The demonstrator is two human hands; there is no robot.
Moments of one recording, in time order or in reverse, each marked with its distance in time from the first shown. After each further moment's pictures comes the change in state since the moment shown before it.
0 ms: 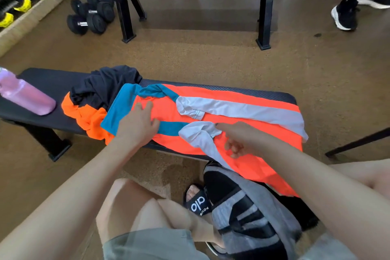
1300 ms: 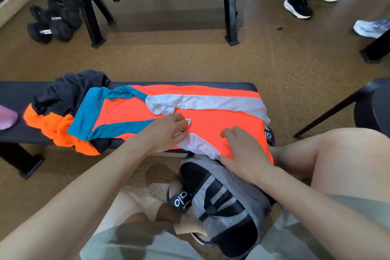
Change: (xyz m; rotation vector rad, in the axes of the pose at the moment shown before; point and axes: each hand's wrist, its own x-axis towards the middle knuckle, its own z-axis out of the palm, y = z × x) left_hand -0.016 0.107 0.030 -0.159 -0.168 0.810; right_hand -0.062 0.113 -0.030 -0.851 0.487 -0.596
